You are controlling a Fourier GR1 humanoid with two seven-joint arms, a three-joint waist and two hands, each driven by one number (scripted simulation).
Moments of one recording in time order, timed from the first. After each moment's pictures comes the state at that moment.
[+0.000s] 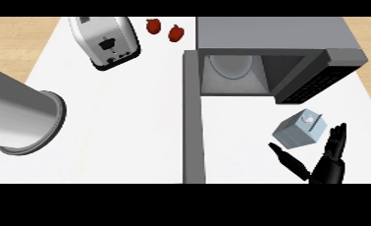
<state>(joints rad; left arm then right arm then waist) 0.32 0.12 0.63 -2.25 0.63 -0.48 0.18 0.09 -0.05 -0.16 -1.13 -0.15 -0.52 -0.81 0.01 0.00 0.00</state>
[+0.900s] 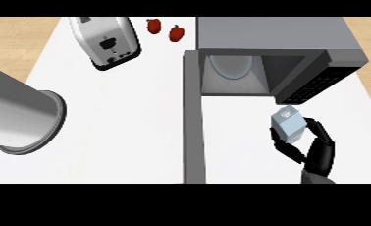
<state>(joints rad) 0.34 0.08 0.68 -2.27 0.65 -0.53 0.21 -0.13 -0.11 -0.23 -0.81 -0.13 -0.42 -1.02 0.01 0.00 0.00</state>
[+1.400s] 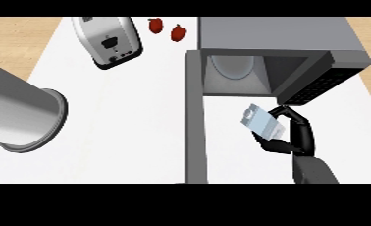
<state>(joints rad) 0.30 0.10 0.69 -2.23 0.66 -0.53 0.22 -0.27 -0.16 -0.06 -0.68 -0.05 -0.13 -1.00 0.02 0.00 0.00</state>
